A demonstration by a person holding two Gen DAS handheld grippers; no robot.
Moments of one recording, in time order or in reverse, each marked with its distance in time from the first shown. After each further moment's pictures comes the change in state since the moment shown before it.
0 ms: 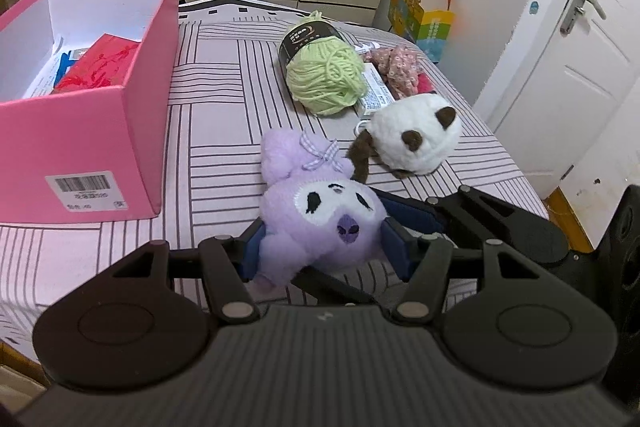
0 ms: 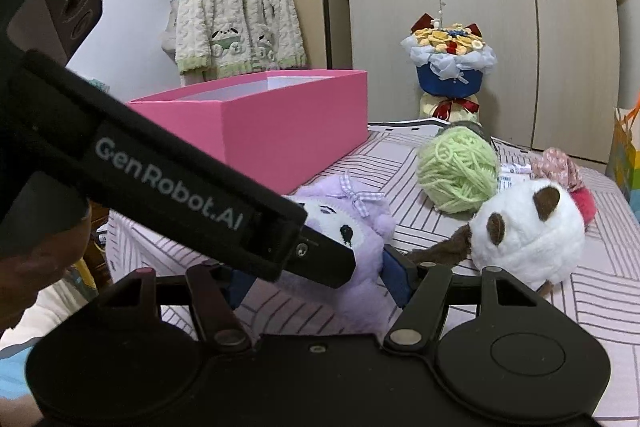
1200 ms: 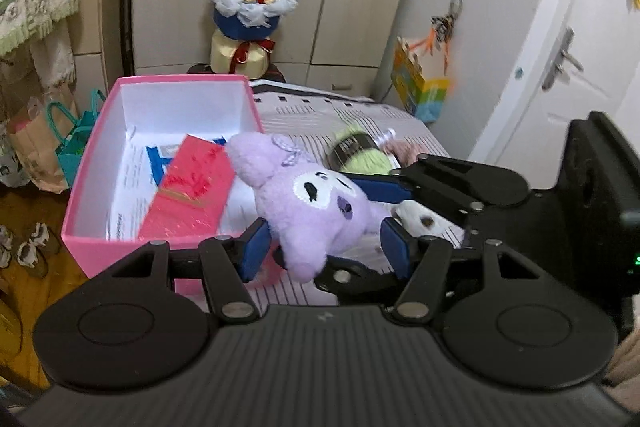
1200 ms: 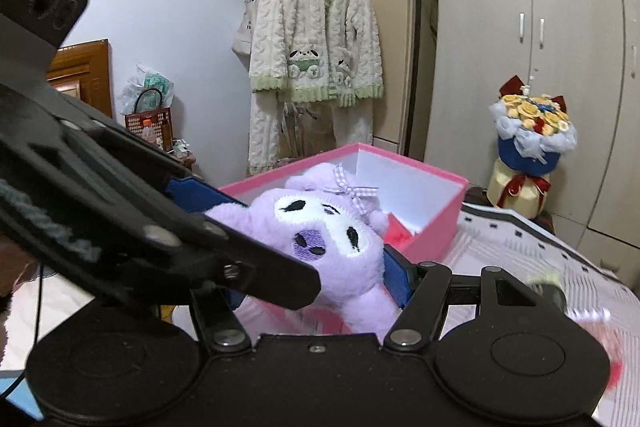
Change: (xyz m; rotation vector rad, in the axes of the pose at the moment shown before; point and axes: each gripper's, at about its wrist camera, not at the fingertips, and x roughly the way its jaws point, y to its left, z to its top) left arm -0.133 0.072 0.065 0.013 -0.125 -0.010; right arm 0.036 0.063 0.146 -0.141 0.014 0.171
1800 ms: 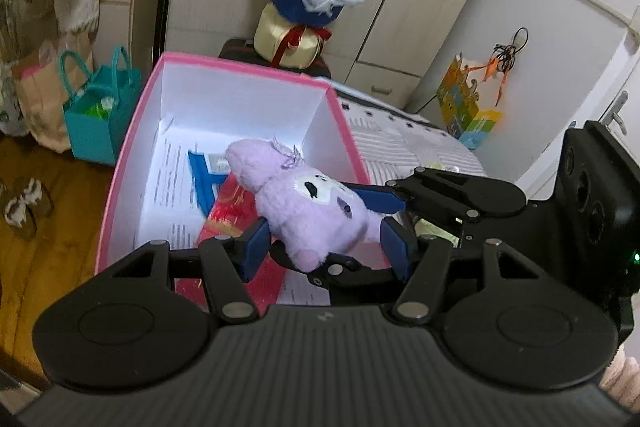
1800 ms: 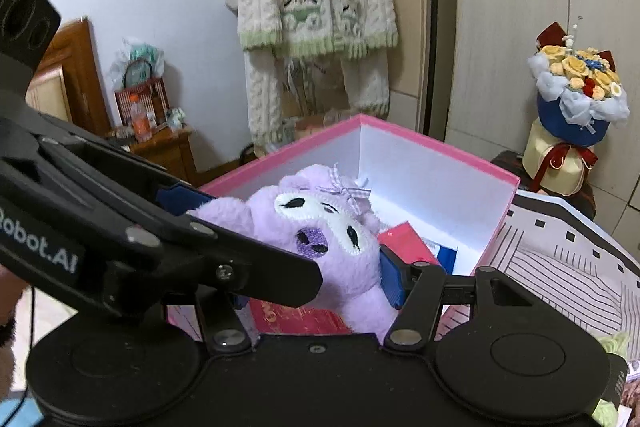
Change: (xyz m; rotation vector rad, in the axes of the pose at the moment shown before) left arm 0.080 0.102 0.042 -0.187 0.057 0.001; right arm 0.121 -0.035 0.029 0.025 0.180 0.050
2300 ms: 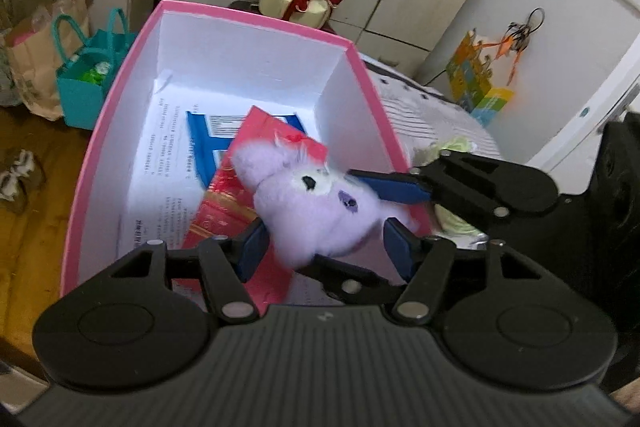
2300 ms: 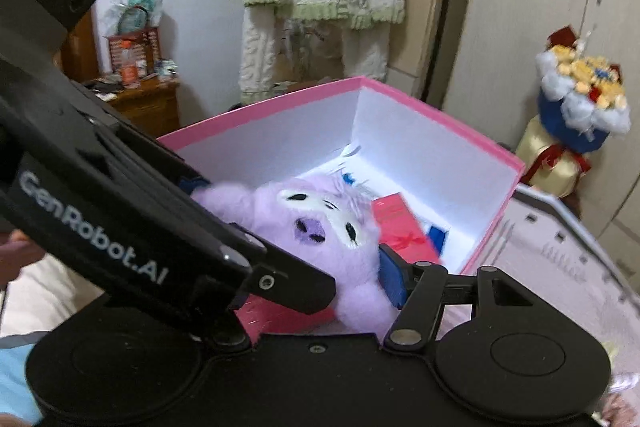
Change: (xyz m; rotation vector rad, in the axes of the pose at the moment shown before) left arm 0.034 0.017 -0.010 -0.021 0.078 0.008; right arm 0.012 0.001 -0.008 -0.071 0.069 -0.010
